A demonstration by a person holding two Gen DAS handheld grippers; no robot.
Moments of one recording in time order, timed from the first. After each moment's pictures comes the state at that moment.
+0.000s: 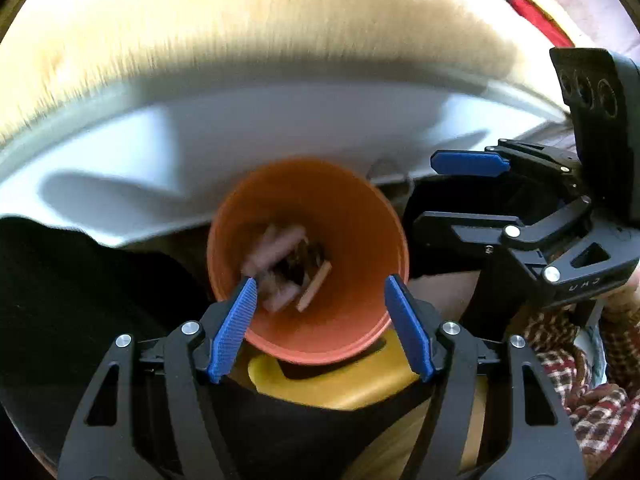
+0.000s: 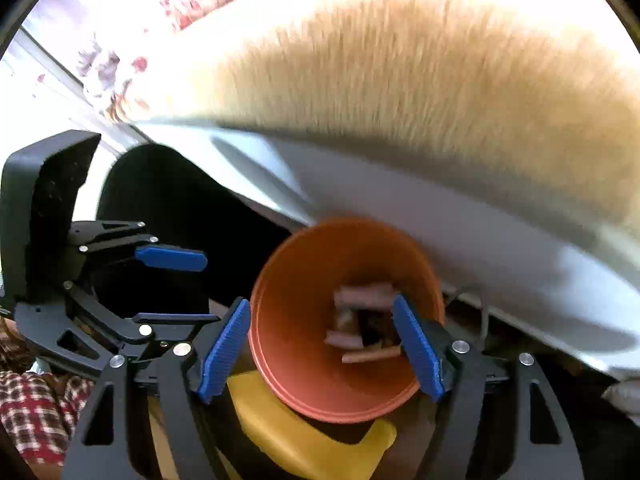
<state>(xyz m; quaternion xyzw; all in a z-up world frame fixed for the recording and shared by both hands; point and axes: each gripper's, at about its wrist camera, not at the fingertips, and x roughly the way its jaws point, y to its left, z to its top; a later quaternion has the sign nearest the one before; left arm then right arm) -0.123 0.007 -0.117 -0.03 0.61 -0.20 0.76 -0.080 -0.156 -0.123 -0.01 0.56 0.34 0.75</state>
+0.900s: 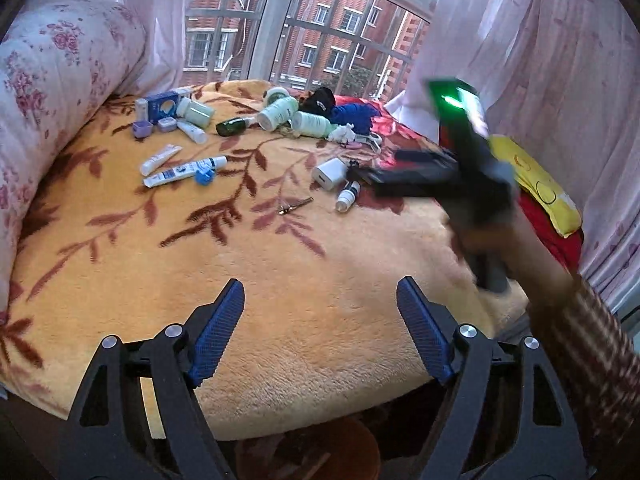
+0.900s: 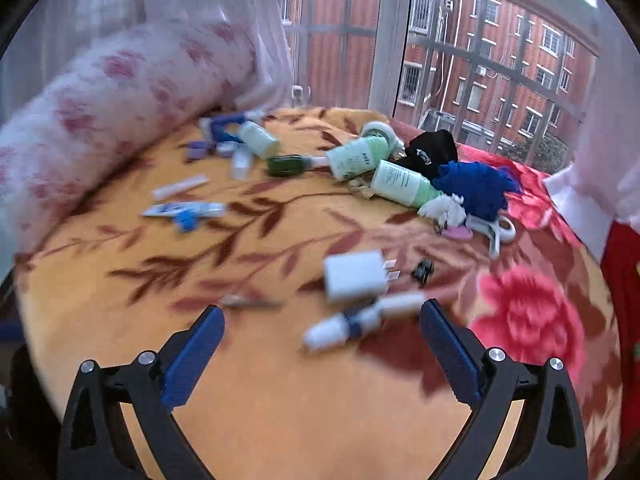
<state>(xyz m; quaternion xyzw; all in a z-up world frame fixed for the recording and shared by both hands) -0.019 0.013 0.043 -0.09 0.38 -0.17 0.91 0.180 -0.170 0.017 -0.13 0.37 0.21 0.89</state>
